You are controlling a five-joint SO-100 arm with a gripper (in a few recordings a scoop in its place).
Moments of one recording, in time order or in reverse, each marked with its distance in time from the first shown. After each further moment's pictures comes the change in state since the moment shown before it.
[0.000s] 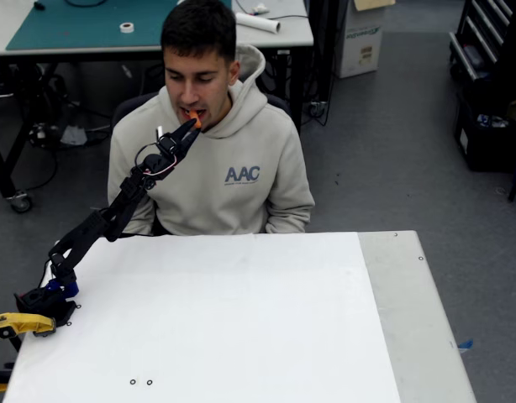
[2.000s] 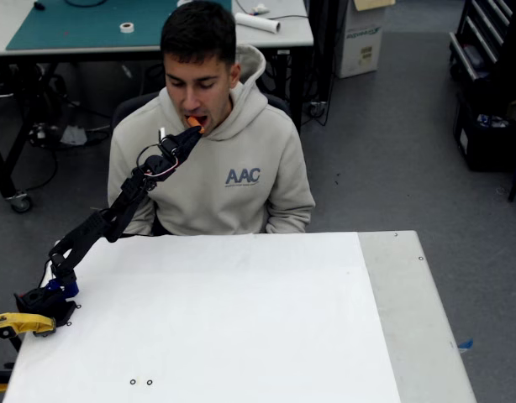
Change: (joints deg) arm -0.6 0.0 0.0 1.0 0.1
